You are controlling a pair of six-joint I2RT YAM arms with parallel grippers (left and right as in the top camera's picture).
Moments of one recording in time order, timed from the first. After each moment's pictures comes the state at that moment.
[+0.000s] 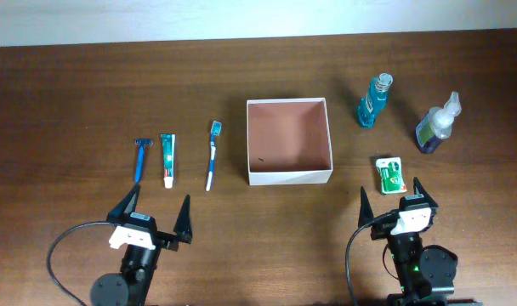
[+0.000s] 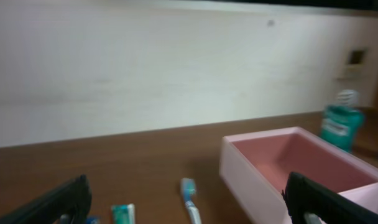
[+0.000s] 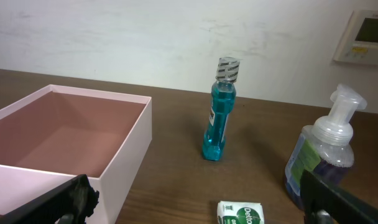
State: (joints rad) left arm 0.00 0.02 0.07 0.04 0.29 -0.06; right arm -0.02 0.01 0.01 -0.06 -0.11 -0.09
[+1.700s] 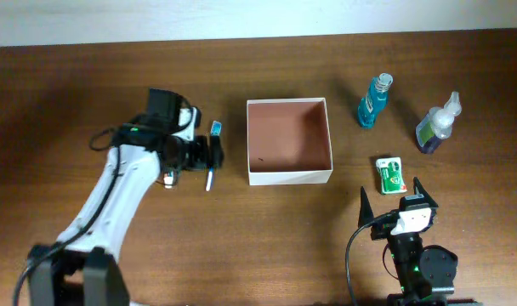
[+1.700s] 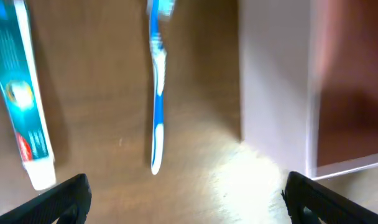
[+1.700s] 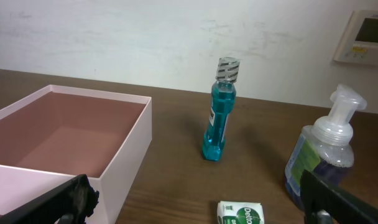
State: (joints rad) left arm -0.20 1.64 1.23 -0.83 0.22 -0.22; right arm -0.02 0.01 0.01 -0.06 -0.11 -0.09
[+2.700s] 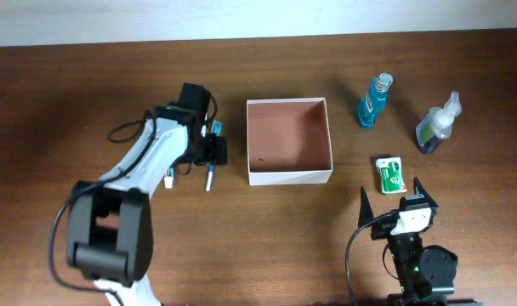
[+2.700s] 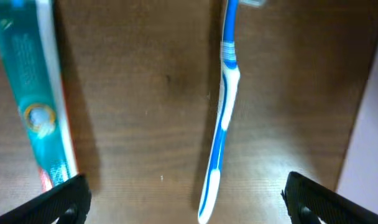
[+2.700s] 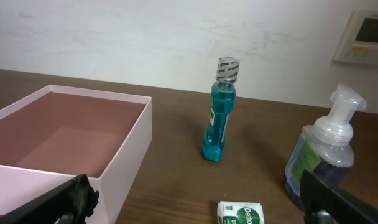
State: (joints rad) left arm -0.26 1.94 1.41 -0.89 -0.03 -0.27; right arm -0.02 0.01 0.01 -0.06 -0.11 -0.09
